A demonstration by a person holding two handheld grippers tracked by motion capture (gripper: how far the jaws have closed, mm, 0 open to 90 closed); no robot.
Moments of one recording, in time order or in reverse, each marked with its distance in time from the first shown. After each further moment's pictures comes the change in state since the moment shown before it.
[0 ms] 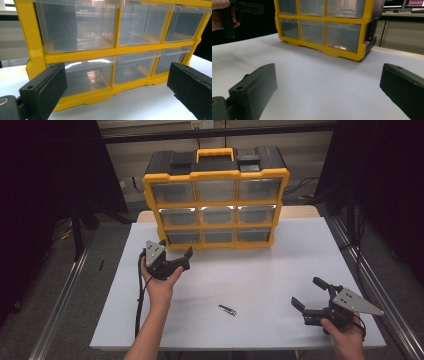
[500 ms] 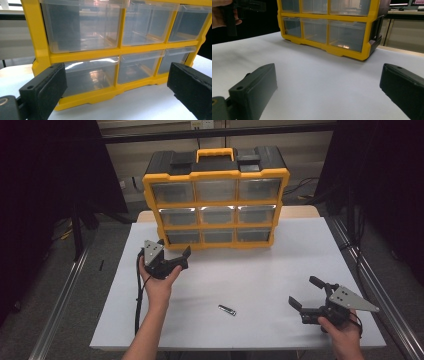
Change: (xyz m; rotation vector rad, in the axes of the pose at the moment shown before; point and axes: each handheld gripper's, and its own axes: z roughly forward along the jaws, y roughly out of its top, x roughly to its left) left arm 0.005 0.002 -0.001 0.003 0.015 0.013; right arm 0.000 0.000 0.007 0.013 0.031 -0.005
